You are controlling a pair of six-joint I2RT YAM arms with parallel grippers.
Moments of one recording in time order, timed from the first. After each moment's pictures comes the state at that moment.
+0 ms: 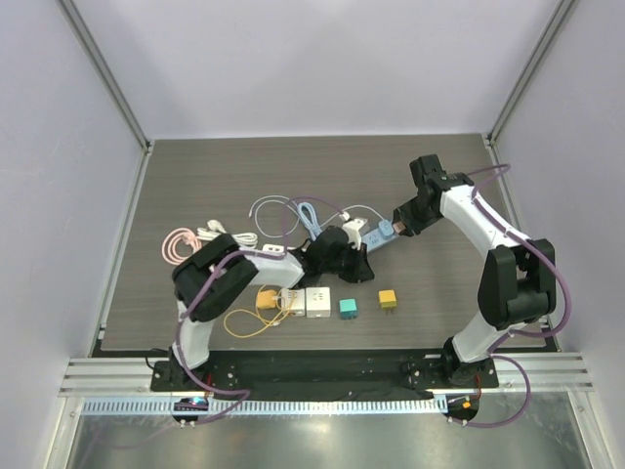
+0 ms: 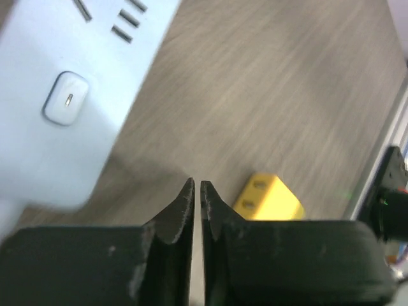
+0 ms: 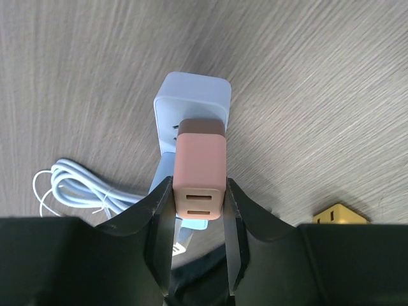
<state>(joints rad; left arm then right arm) -0.93 2.00 1.04 0.43 0.23 -0.58 0.21 1.63 1.28 -0.86 0.06 1.23</state>
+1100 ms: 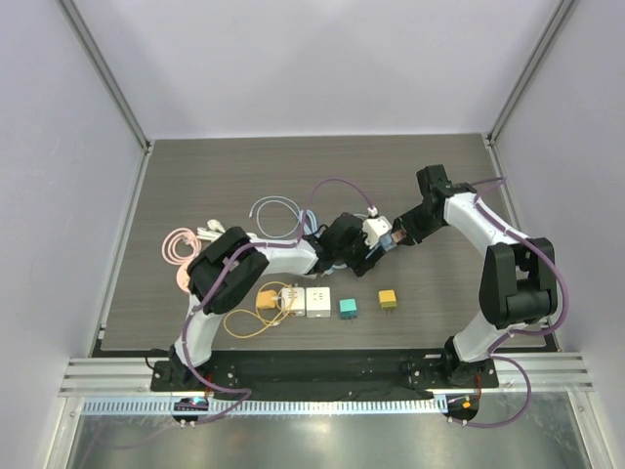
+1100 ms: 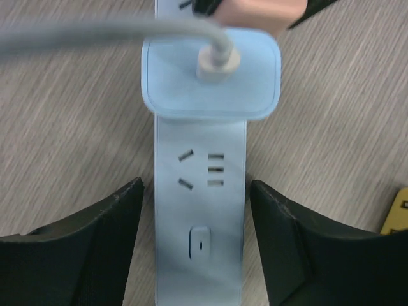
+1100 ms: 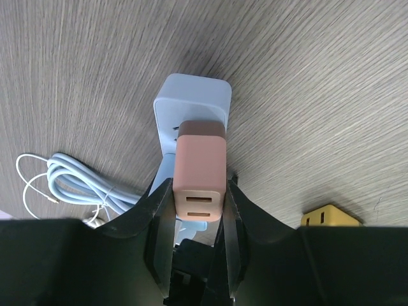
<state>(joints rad) -0.92 2.07 1.25 0.19 0.11 0.10 0.15 1.63 1.16 -0.77 -0.09 1.18</state>
